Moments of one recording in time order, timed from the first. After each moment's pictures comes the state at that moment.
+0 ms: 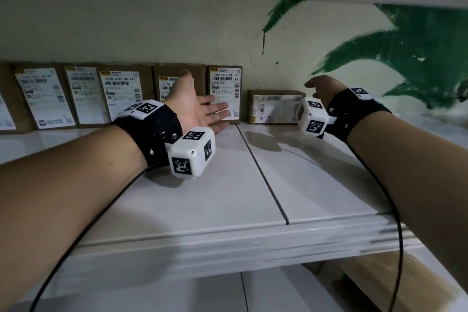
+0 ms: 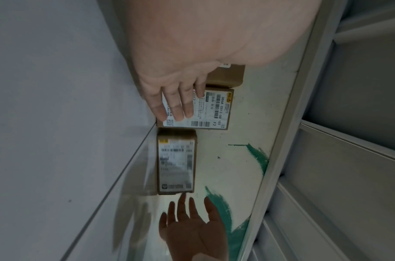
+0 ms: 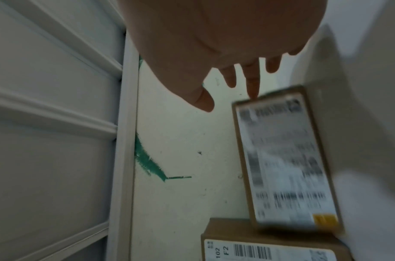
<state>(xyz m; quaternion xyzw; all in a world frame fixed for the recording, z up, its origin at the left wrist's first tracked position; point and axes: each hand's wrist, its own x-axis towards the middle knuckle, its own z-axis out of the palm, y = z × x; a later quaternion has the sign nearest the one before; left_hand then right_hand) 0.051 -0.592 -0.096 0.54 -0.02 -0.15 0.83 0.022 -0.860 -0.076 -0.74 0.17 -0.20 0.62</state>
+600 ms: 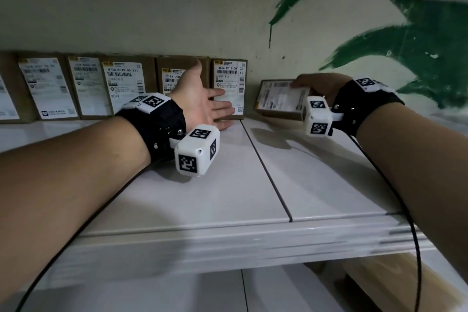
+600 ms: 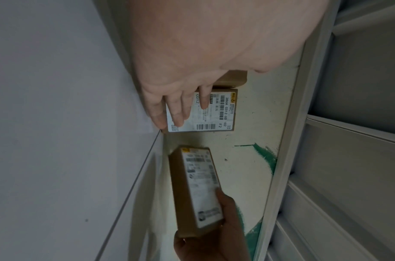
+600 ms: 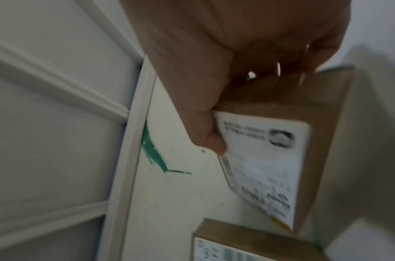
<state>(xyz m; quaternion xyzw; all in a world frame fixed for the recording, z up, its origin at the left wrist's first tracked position) 0.045 -0.596 -0.098 0.56 -0.04 -0.16 0.81 0.017 -0.857 -0.075 -0.77 0.14 -0.09 0.62</state>
